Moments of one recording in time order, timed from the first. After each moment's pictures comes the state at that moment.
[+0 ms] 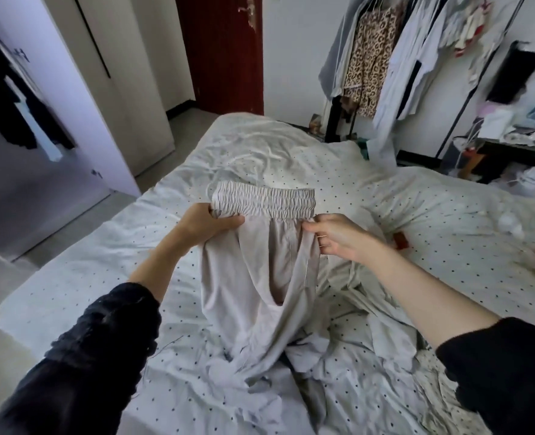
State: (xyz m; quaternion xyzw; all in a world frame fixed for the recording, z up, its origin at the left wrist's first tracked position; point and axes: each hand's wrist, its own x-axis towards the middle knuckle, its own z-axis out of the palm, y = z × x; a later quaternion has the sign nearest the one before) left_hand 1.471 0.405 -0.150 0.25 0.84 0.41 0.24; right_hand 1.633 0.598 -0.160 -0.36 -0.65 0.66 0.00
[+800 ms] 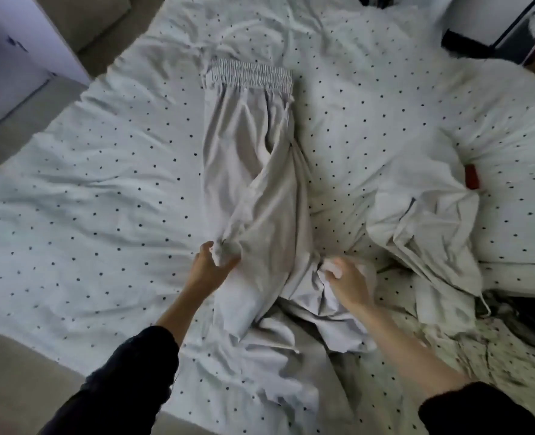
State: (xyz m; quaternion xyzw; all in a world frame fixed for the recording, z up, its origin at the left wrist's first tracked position) left_hand 1.386 0.390 -0.465 0.04 0.85 0.35 0.39; right_hand 1.578 0.580 -0.458 -0.51 -0.75 0.40 -0.13
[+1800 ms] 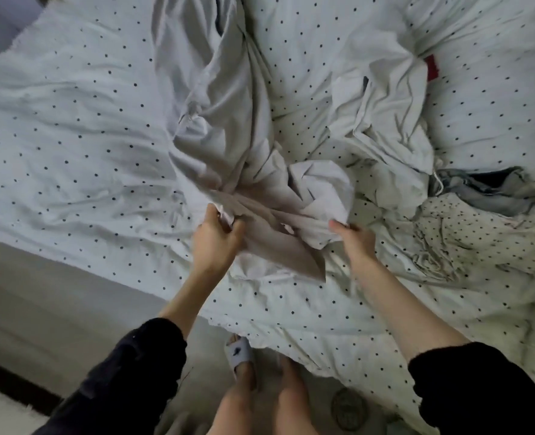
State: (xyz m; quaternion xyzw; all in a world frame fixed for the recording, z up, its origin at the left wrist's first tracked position) left_hand 1.633 0.333 -0.419 0.13 0.86 0.43 0.24; right_hand 1.781 0.504 -0.454 -0.64 -0.49 0.58 0.13
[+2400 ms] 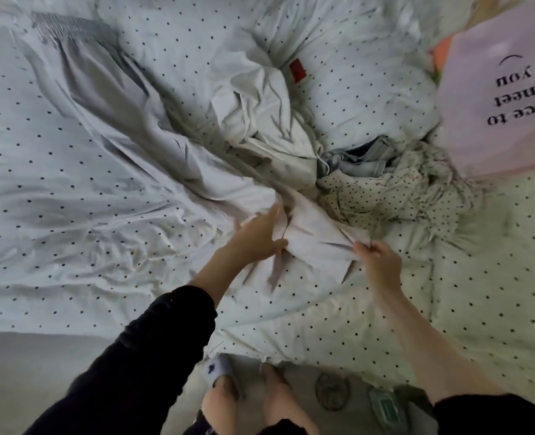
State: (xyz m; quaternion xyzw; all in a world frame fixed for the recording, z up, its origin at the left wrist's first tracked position) left_hand 1.787 0.491 -0.397 0.53 0.76 0.07 0.38; right_hand 2.008 0.551 -0.405 -0.68 -0.54 0.44 0.21
